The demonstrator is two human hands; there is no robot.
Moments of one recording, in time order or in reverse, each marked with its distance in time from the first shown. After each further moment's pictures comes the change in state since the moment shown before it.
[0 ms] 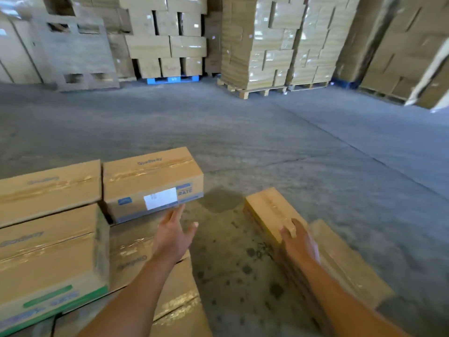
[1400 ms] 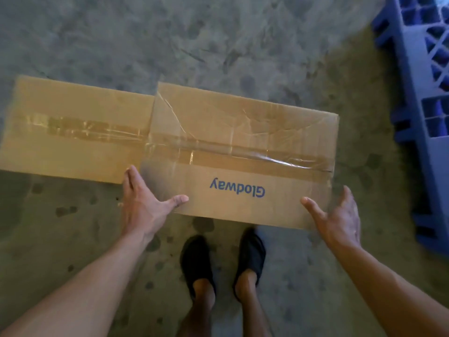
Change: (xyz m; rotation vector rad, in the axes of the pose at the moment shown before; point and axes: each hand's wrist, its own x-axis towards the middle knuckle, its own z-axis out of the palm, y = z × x) left_hand 0.229 0.079 0.759 0.371 -0.943 0.190; right_hand 0.278 0.517 0.079 0.177 0.349 1.270
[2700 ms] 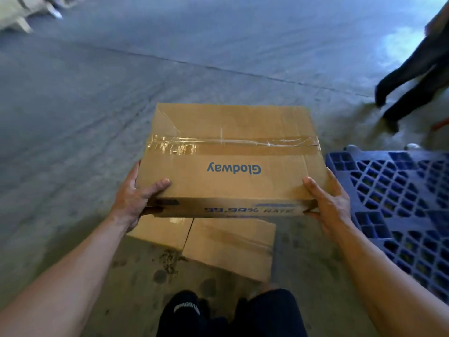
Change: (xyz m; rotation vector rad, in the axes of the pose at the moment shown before) left_hand -0.190 0.142 -0.322 -0.933 -0.025 0.332; right_hand -0.192 -0.146 -0.322 0.978 -0.165 -0.454
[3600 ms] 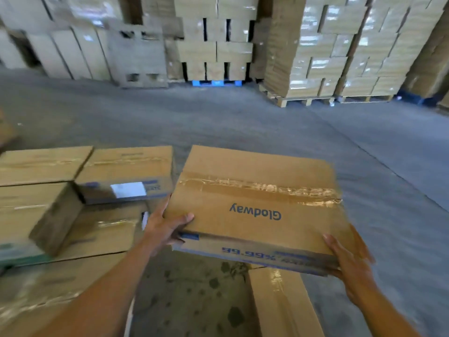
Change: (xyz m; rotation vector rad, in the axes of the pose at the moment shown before) left_hand -0.406 -0.022 0.104 -0.287 1.060 0.035; right_hand -0.030 -0.059 0.020 -0.280 -1.000 -0.181
